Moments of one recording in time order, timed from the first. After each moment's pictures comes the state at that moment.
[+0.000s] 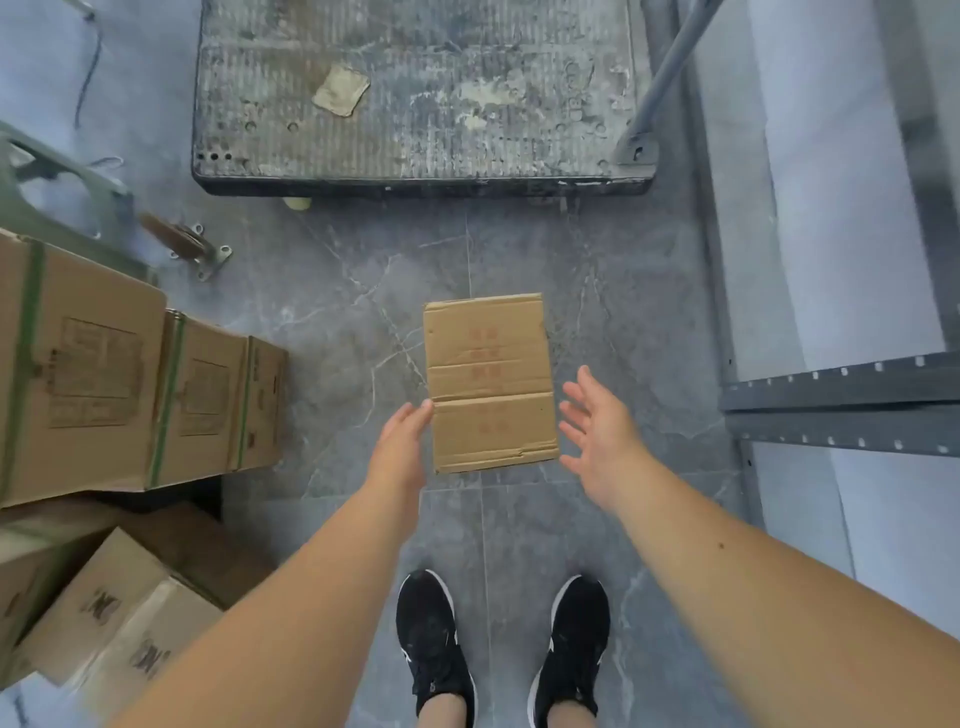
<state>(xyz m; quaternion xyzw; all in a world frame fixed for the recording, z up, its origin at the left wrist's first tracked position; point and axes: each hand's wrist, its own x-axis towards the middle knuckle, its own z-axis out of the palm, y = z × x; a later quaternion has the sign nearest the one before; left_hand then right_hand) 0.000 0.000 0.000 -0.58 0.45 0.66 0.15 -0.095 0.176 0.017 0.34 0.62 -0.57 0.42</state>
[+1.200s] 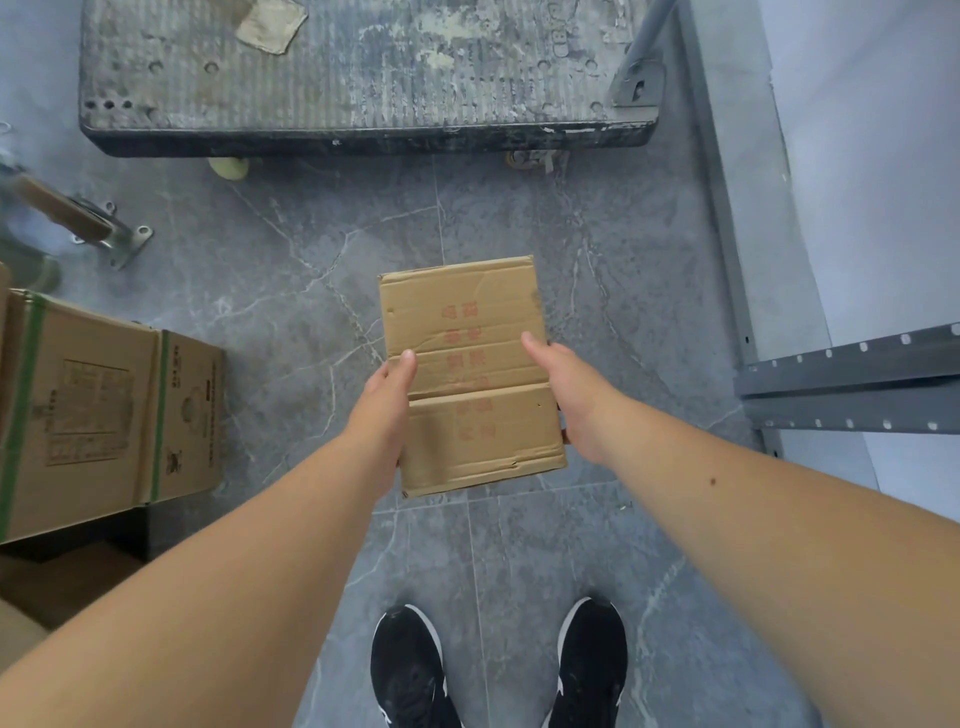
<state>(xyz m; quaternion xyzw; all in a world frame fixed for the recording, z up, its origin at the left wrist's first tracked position) -0.046 -0.017 -0.119 -0.55 0.50 0.63 0.21 -0.135 0.163 -0.110 0.25 0.67 -0.51 0.47</state>
